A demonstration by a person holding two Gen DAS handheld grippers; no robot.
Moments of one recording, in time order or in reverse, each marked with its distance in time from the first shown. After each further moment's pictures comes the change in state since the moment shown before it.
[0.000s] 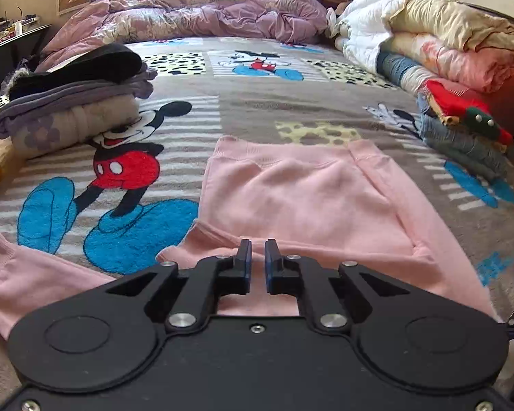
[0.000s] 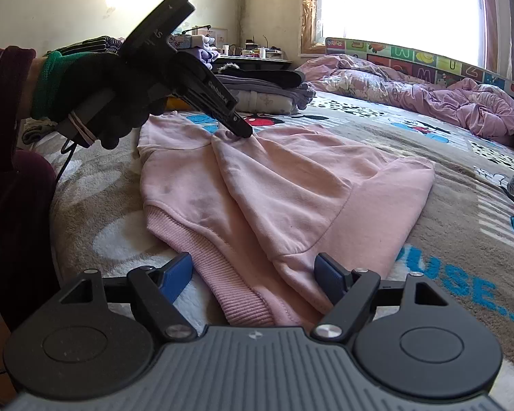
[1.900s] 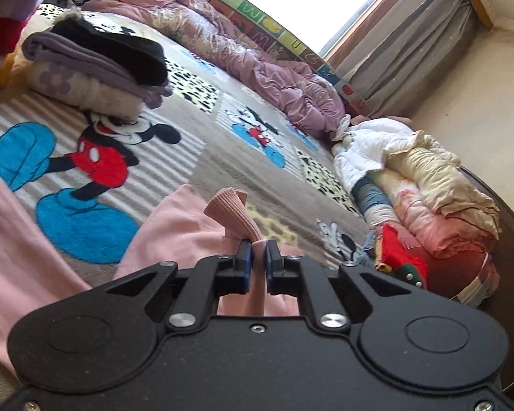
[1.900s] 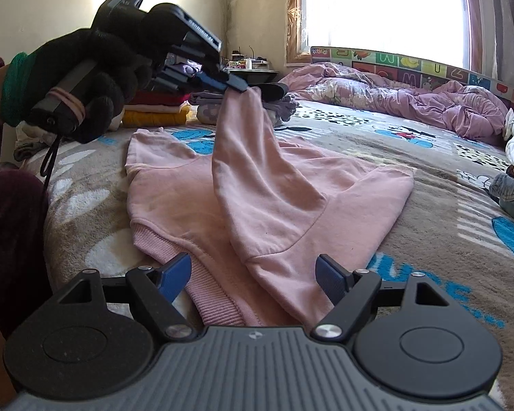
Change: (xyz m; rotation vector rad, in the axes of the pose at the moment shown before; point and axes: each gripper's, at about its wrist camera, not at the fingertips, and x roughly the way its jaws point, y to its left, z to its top) left arm -0.041 0.004 0.028 -0.548 -0.207 -0.192; right arm -0.015 -0.012 0.004 0.032 -0.046 -0.029
